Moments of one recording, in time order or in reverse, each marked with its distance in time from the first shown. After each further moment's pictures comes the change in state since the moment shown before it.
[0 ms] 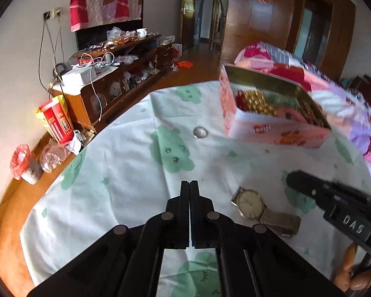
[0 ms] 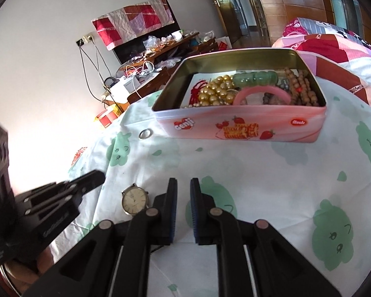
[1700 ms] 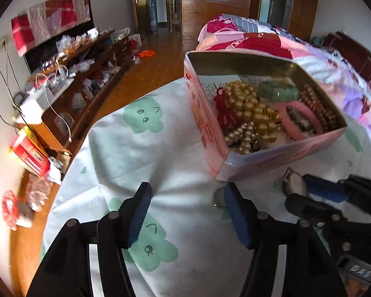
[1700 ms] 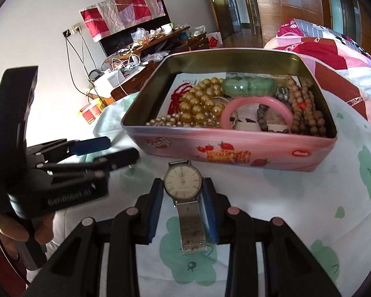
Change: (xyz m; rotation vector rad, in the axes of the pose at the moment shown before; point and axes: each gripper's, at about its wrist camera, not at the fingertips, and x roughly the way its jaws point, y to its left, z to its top) left arm 0.077 -0.032 0.054 0.277 0.112 -0.089; right arm 0.027 -0.008 0.026 -0.029 0.044 -0.092
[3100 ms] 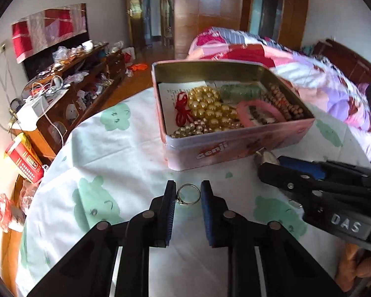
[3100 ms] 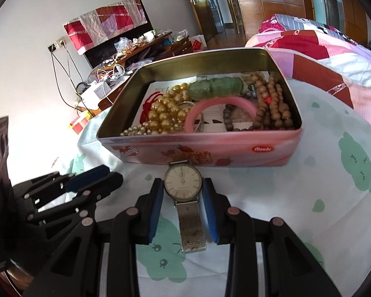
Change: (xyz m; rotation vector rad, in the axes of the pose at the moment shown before) left arm -0.026 -0.034 -0.019 -0.016 -0.097 -0.049; right arm -0.011 -0.029 0.002 0.093 -0.029 -0.036
